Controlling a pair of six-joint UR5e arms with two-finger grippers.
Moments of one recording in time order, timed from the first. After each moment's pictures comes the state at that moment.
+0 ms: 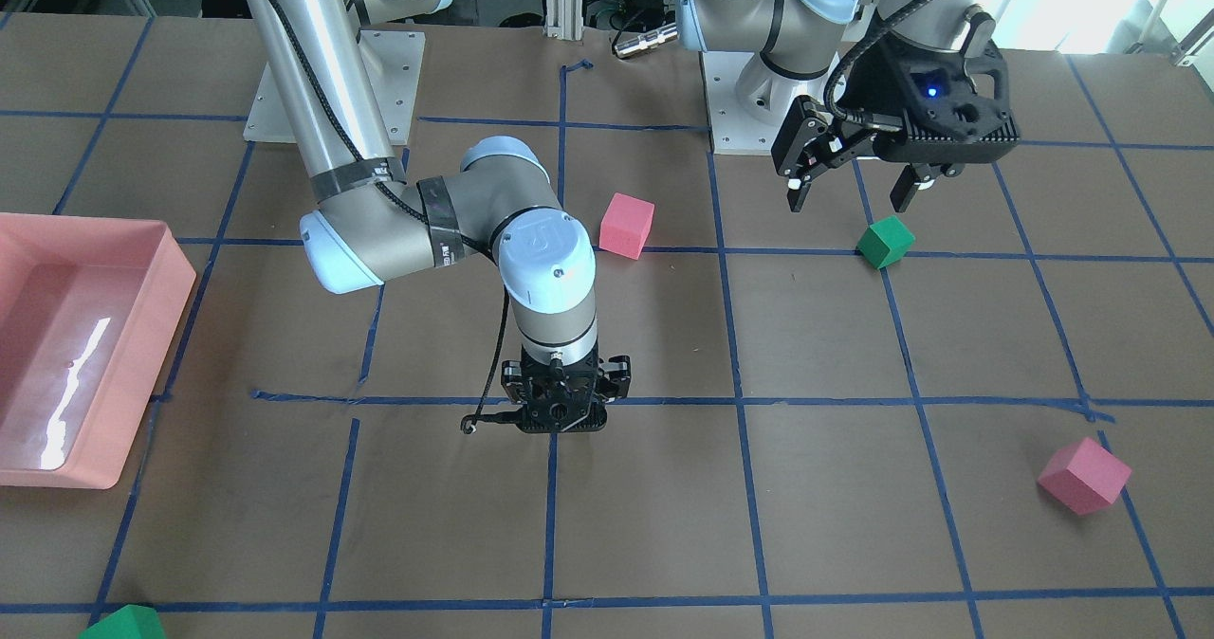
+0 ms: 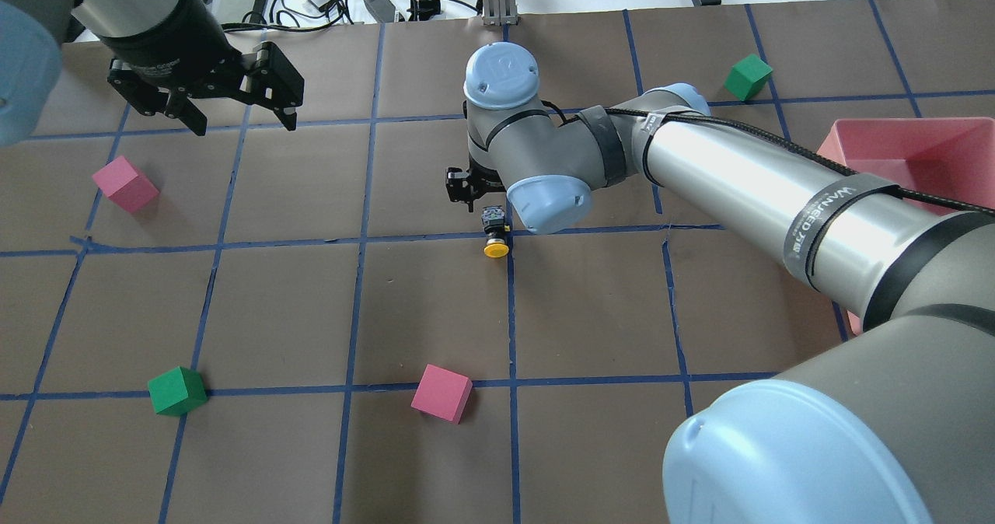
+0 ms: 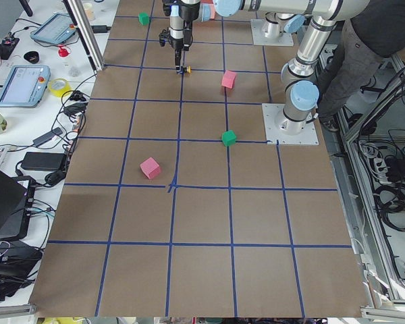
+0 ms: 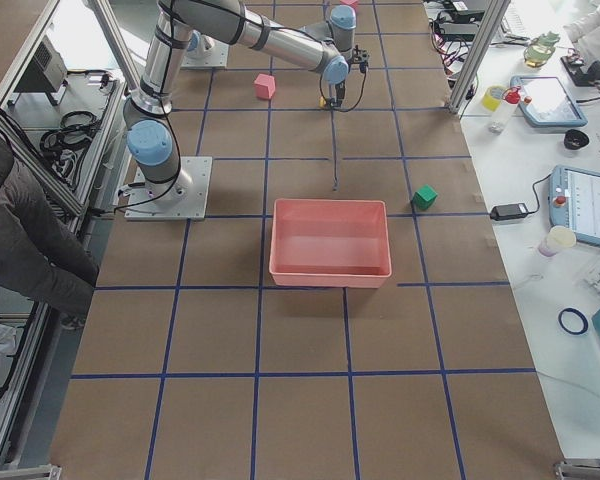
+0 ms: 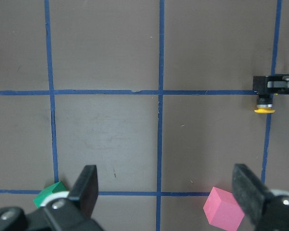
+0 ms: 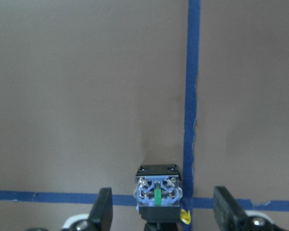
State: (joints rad) left arm -1.56 -1.55 -1.54 -1.51 1.58 -0.02; right arm 1.95 -1.02 1.58 -2.23 -1.52 0.36
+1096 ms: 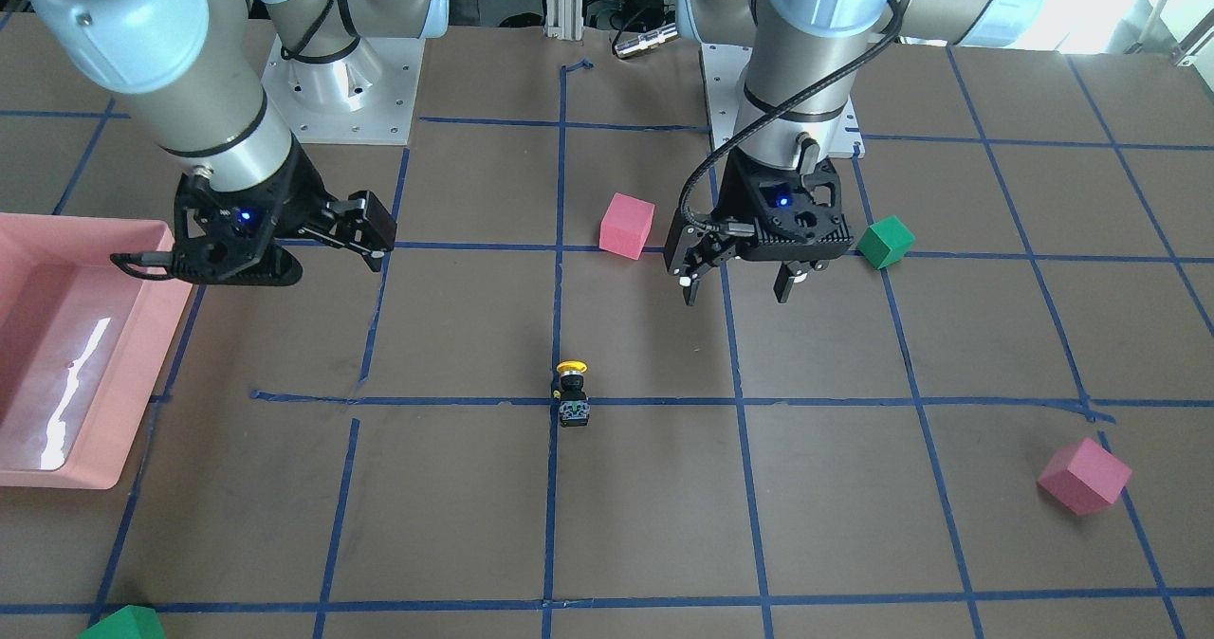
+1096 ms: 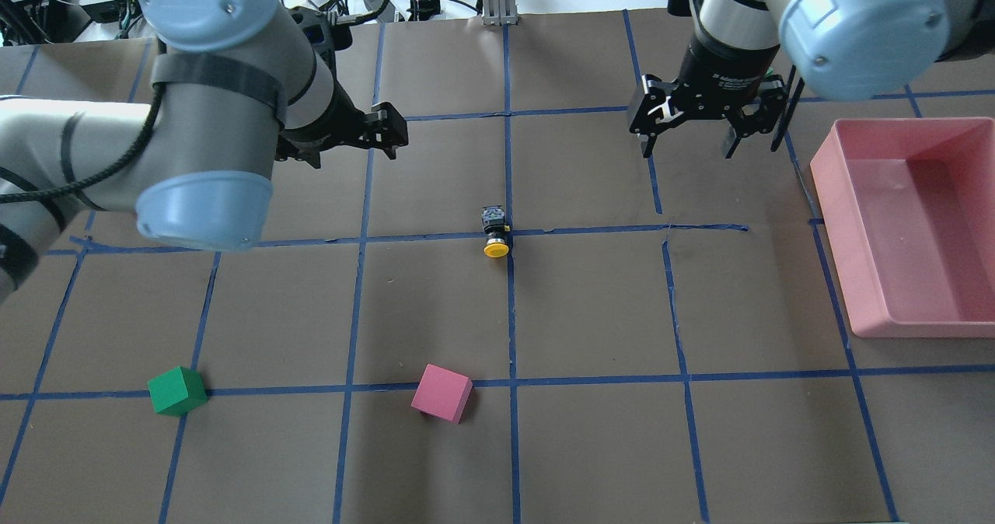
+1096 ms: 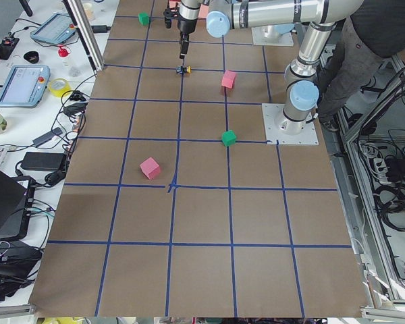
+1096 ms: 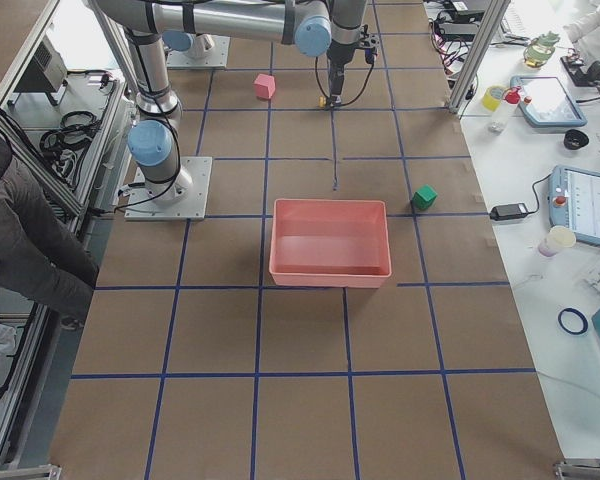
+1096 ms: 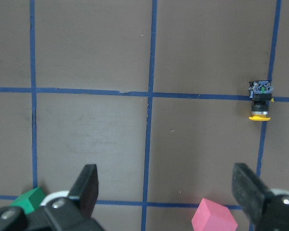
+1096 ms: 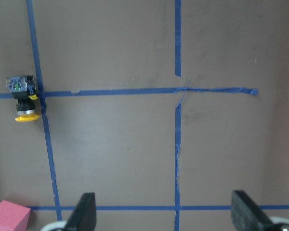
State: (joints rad) left arm -1.72 -1.64 -1.84 -0.95 1.60 -0.24; right arm 1.59 -1.47 1.56 -1.58 -1.52 0.04
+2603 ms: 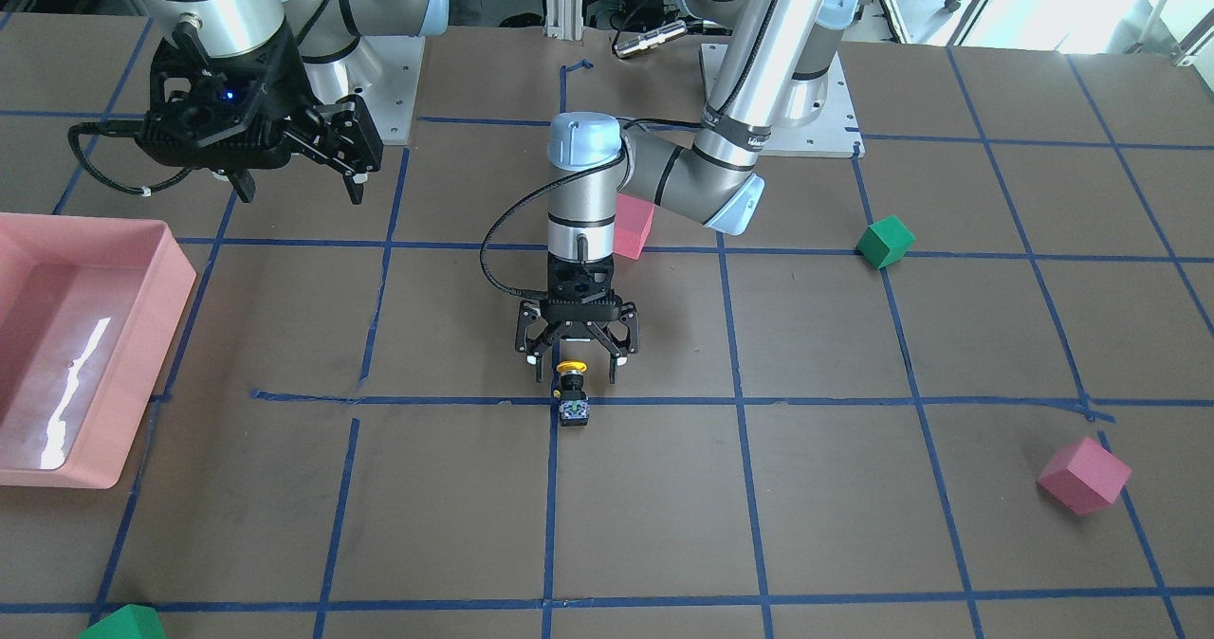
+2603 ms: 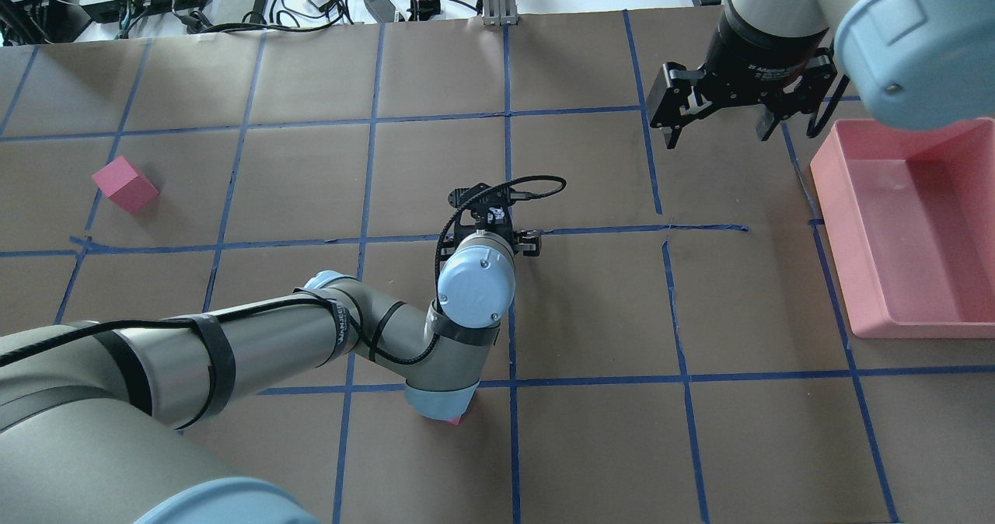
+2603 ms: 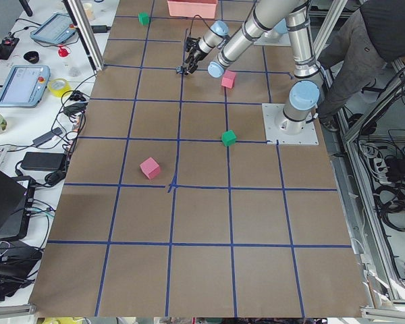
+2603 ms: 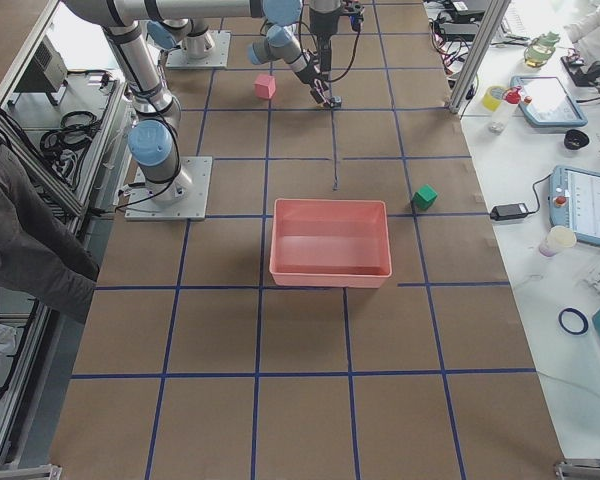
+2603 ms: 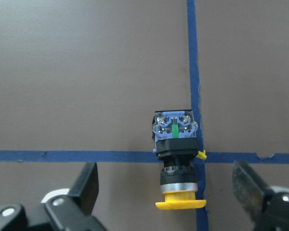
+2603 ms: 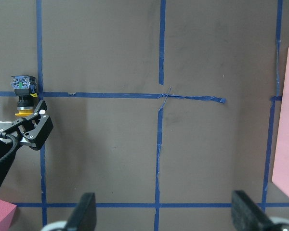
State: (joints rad) left arm -2.05 -2.14 -2.08 0.08 1.83 -0.41; right arm 1.63 -1.58 1.58 -1.61 -1.60 0.03
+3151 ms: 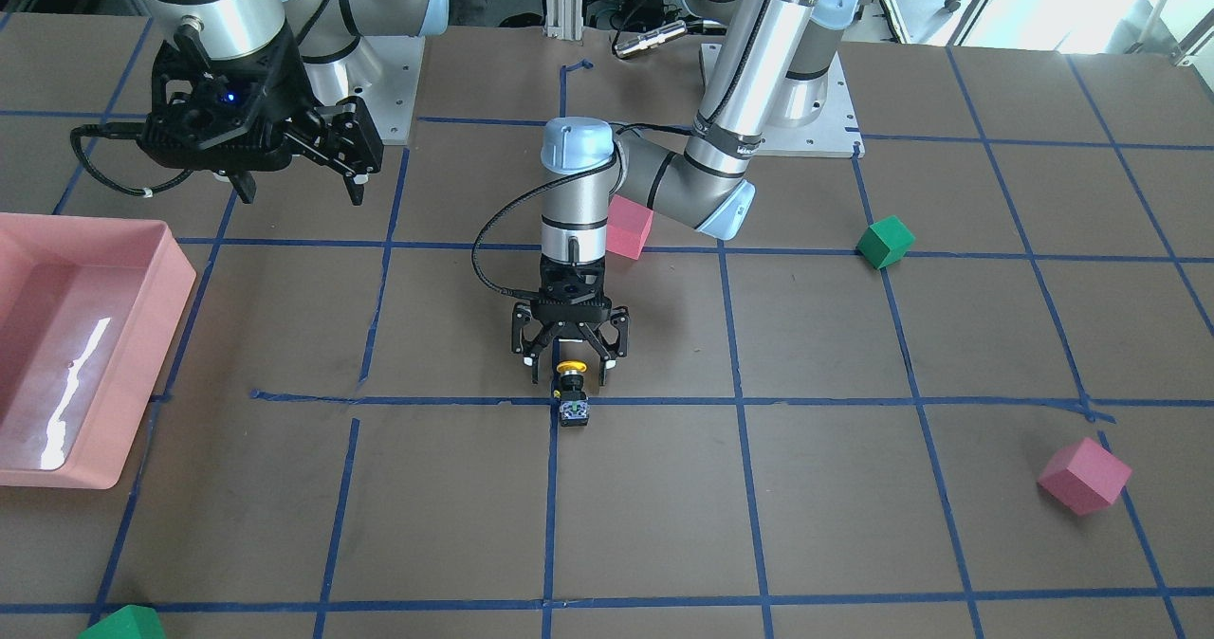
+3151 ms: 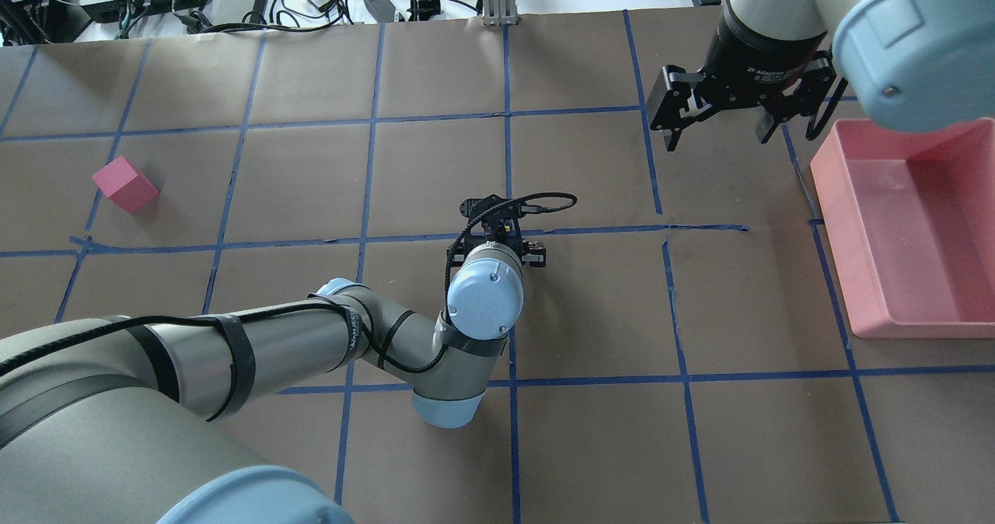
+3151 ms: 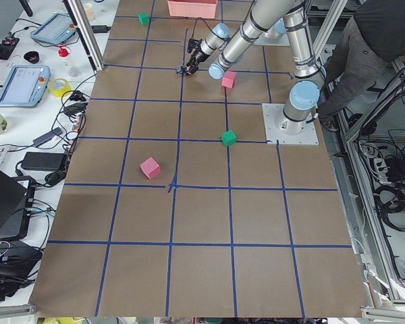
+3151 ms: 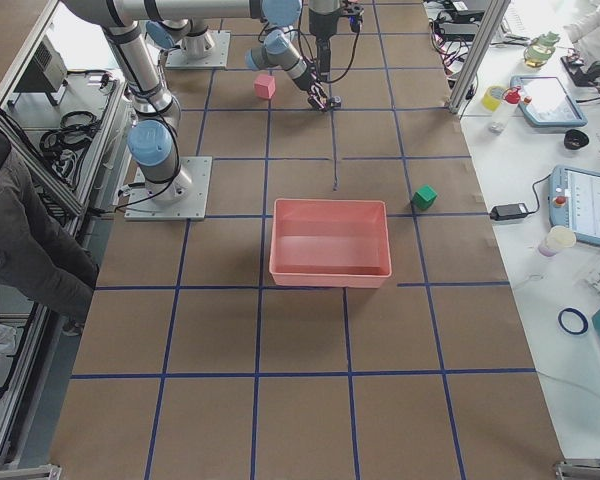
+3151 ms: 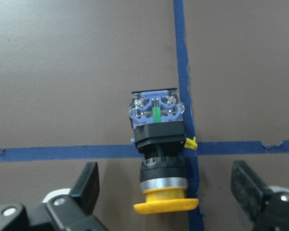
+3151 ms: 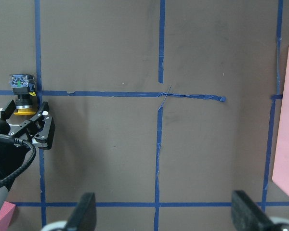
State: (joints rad) left arm -2.07 -2.15 -2.09 0.10 1.83 -0.37; right arm 1.63 -1.58 1.58 -1.61 -1.60 0.03
